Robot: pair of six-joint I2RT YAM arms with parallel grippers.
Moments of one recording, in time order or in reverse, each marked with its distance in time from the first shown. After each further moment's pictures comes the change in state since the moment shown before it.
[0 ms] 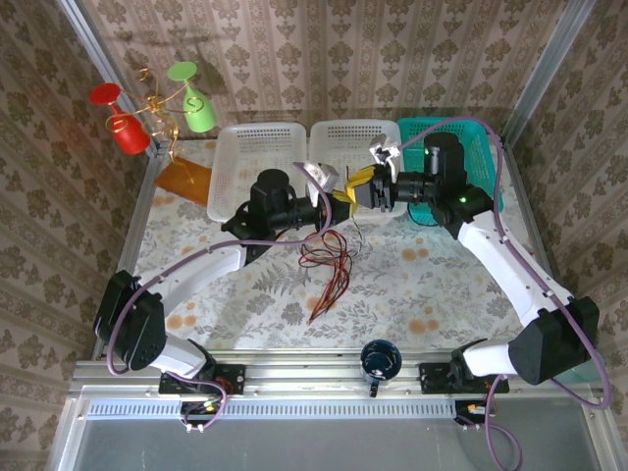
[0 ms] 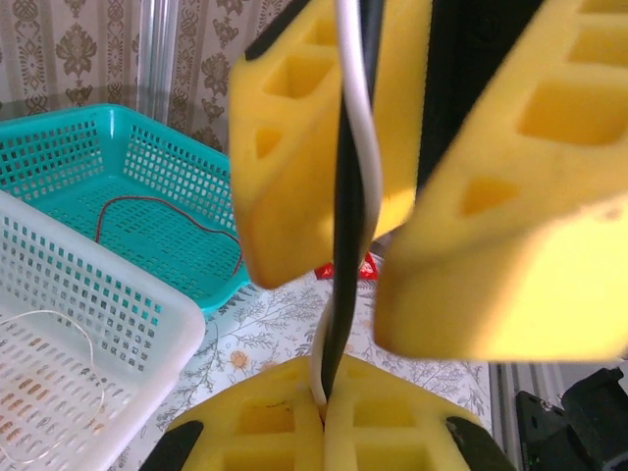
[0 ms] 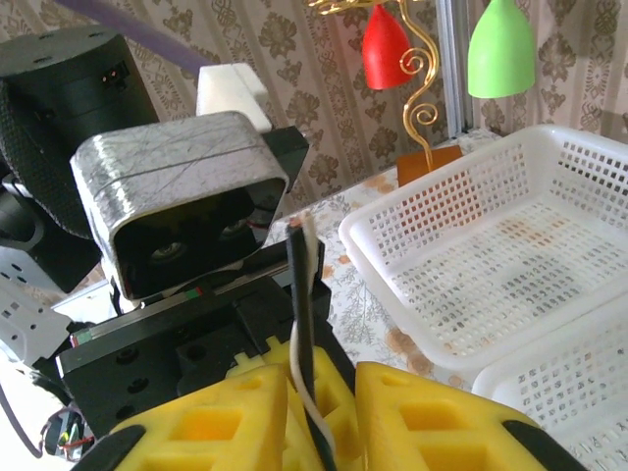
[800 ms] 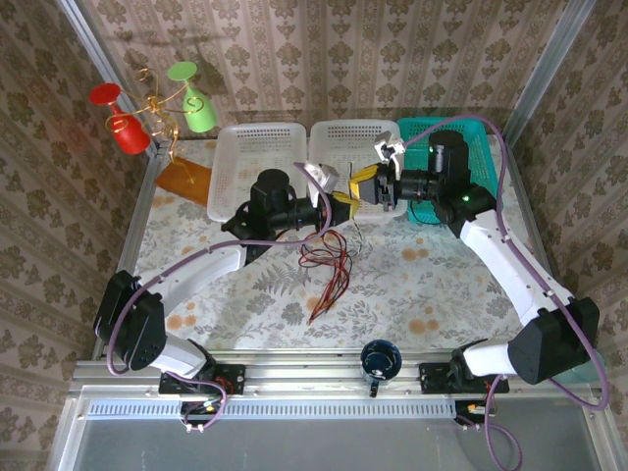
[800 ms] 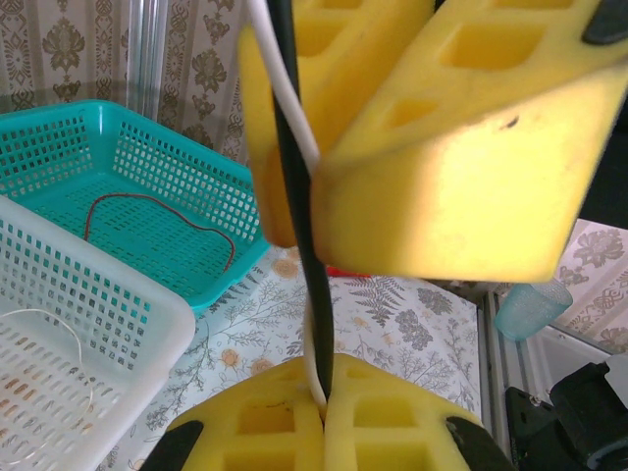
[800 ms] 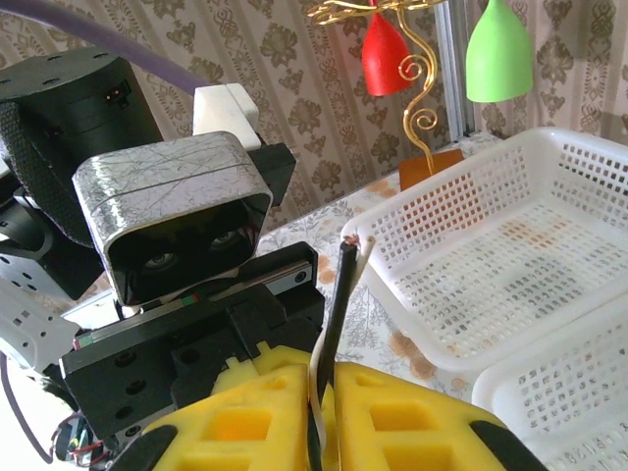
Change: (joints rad) left arm 0.000 0.000 0.000 -0.002 0.014 -0.007; right arm -0.024 0.005 0.004 0.009 -0.034 0.026
